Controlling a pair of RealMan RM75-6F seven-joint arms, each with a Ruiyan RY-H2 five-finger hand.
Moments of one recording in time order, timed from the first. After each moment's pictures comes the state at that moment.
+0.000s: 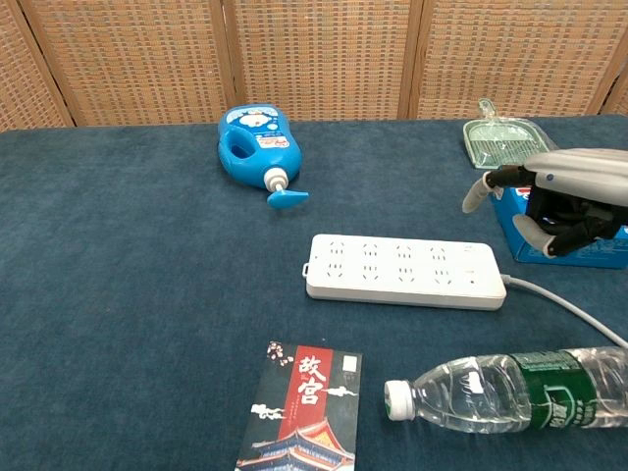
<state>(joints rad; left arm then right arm) -0.12 -0.97 -0.05 -1.89 1.45 1.42 0.20 0.54 -1.33 0.16 -1.61 -1.38 0.91 -0.21</state>
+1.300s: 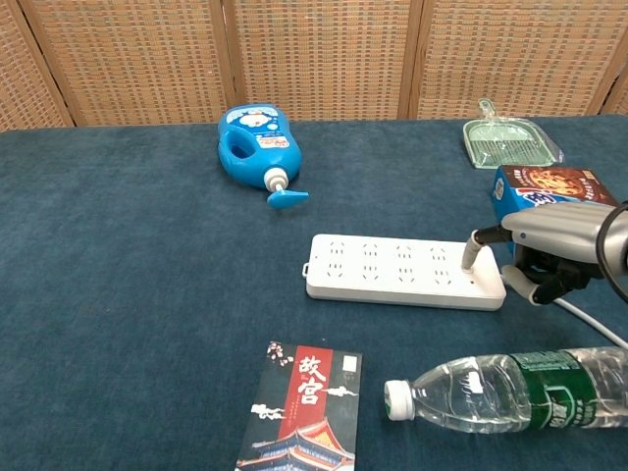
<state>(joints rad) -0.13 -0.98 -0.05 -1.90 1.44 1.42 0.23 0.61 -1.43 0.08 -1.54 -1.16 0.86 -0.42</state>
